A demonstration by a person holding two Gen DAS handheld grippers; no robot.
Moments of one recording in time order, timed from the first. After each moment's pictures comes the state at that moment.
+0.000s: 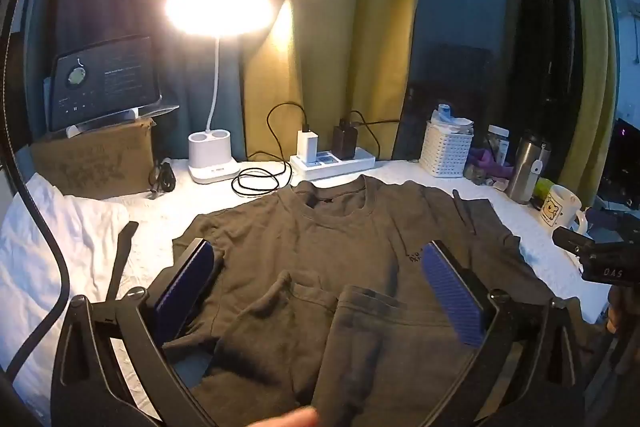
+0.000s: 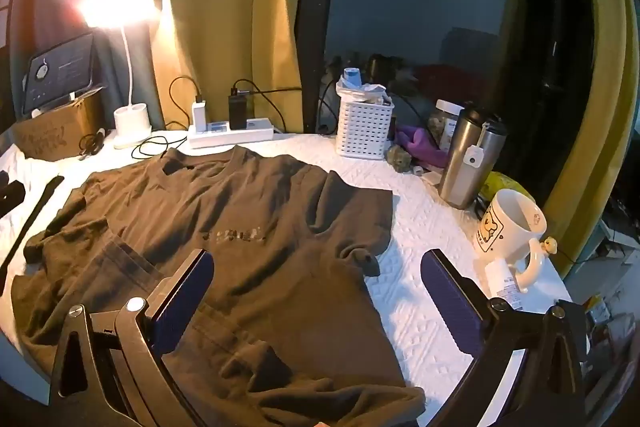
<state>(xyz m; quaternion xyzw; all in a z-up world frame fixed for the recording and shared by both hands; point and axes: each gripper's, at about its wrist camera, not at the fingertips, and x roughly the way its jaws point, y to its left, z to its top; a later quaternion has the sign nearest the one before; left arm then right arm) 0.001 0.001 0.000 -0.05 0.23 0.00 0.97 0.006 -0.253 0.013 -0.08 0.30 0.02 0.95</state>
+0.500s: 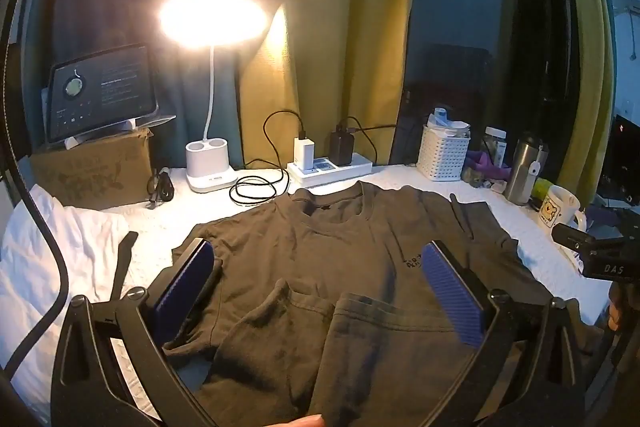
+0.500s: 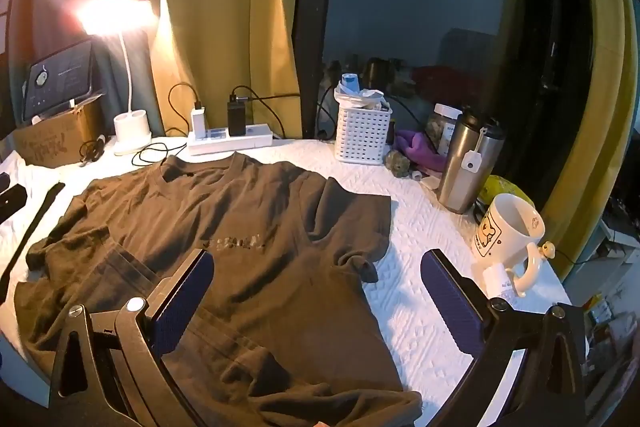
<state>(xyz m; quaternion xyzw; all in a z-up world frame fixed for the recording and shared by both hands) 0.000 -0.006 0.003 -0.04 0.23 0.00 0.97 0.016 -0.253 0.017 -0.08 0.30 0.02 0.95</state>
